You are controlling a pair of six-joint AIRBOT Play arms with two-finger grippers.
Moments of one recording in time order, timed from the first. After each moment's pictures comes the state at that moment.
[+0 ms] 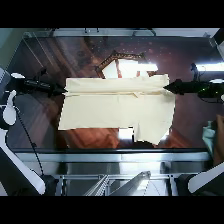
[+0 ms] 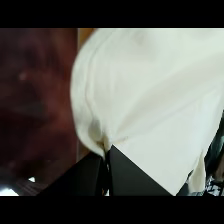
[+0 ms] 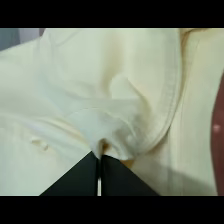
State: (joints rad) left arm 0.32 -2.22 1.86 0.65 -1.48 -1.13; right arm -0.37 -1.96 1.44 -0.44 1.20 0.76
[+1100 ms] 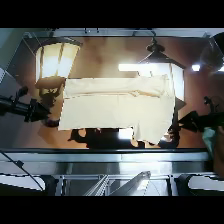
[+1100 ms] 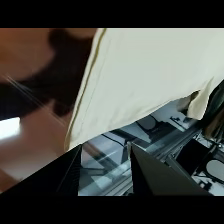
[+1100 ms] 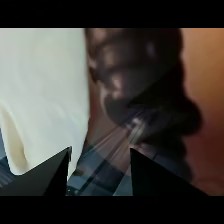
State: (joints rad) left arm 0.56 -1.69 1.15 0.88 -1.59 -1.12; right arm -0.62 -1.49 0.76 -0.83 1.32 0.96
